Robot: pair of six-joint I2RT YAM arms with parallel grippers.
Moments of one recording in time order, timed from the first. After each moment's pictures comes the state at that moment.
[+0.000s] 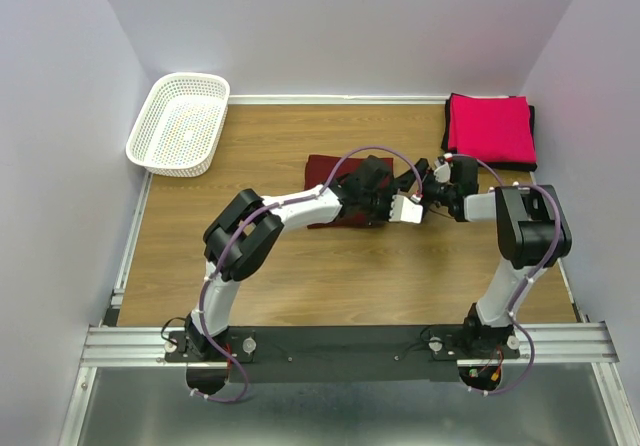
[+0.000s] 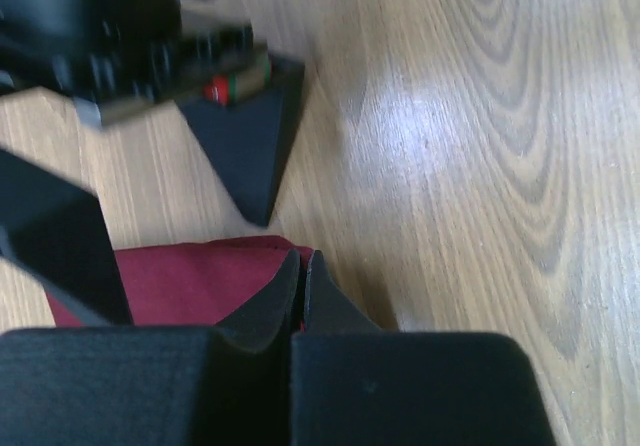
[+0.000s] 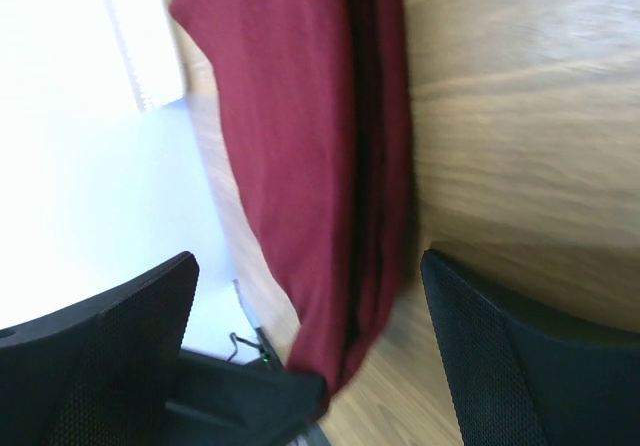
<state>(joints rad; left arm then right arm) -0.87 2.05 1.45 -0.12 0.44 0.86 0.03 1.84 0.77 0.40 -0.78 0.92</state>
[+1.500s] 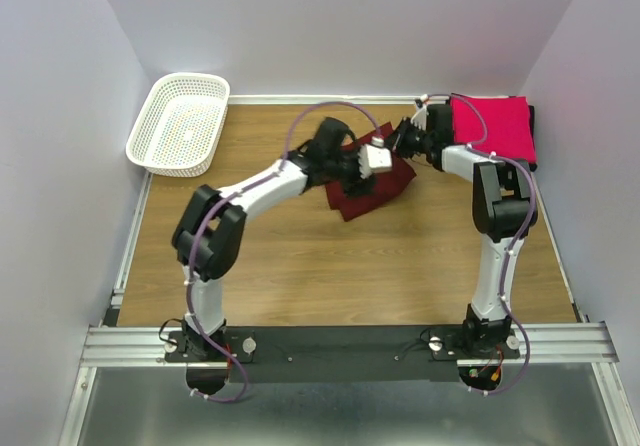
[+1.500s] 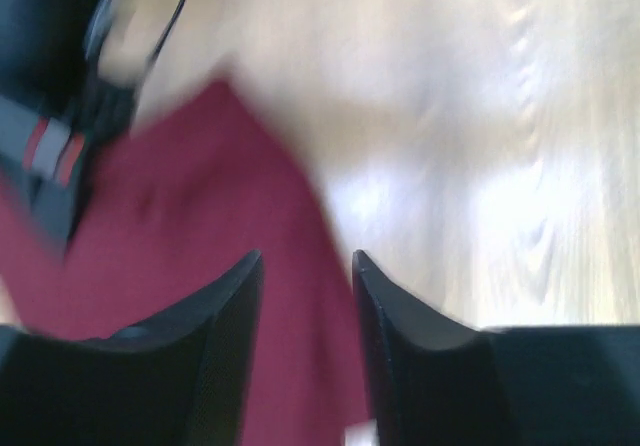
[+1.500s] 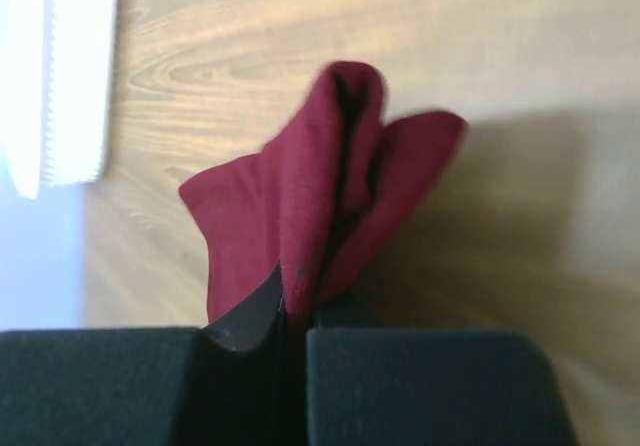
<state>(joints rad) -0.72 1.96 1.49 -0.17 0.62 0.60 0.14 2.14 1.36 0.23 -0.56 0.66</state>
